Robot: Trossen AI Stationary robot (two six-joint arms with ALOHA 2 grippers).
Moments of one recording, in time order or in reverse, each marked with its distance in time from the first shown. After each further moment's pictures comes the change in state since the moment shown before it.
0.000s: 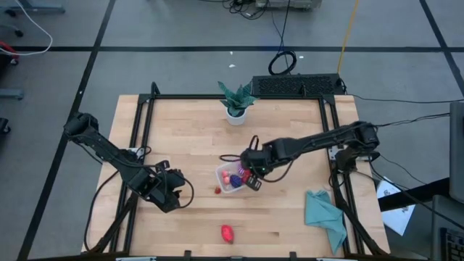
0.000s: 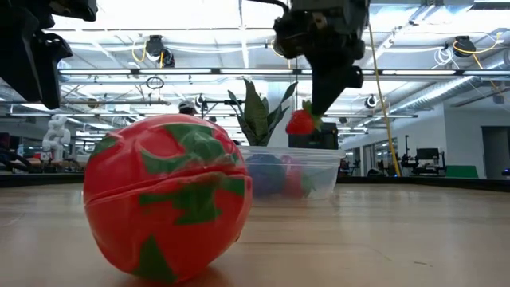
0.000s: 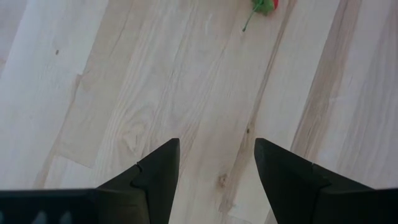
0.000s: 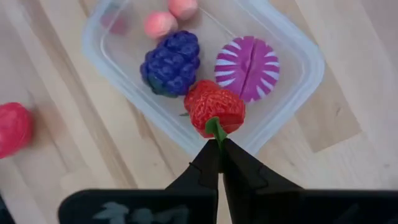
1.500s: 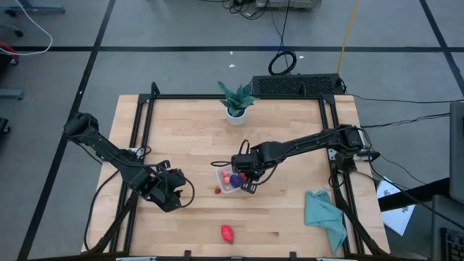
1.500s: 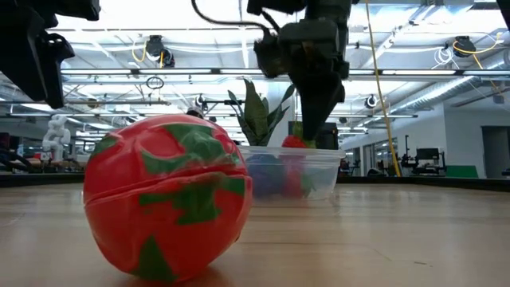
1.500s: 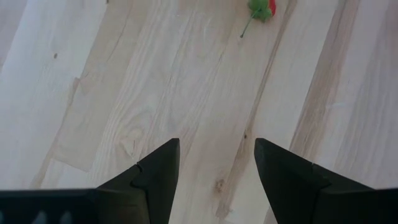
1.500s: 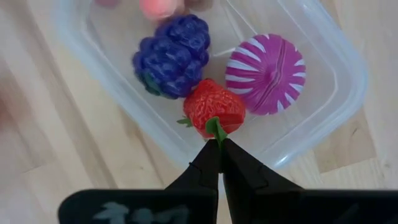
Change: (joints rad) left arm 0.008 0.000 0.000 0.016 -0.003 0.003; right arm -0.011 0.164 0.120 -0.074 -0.028 -0.127
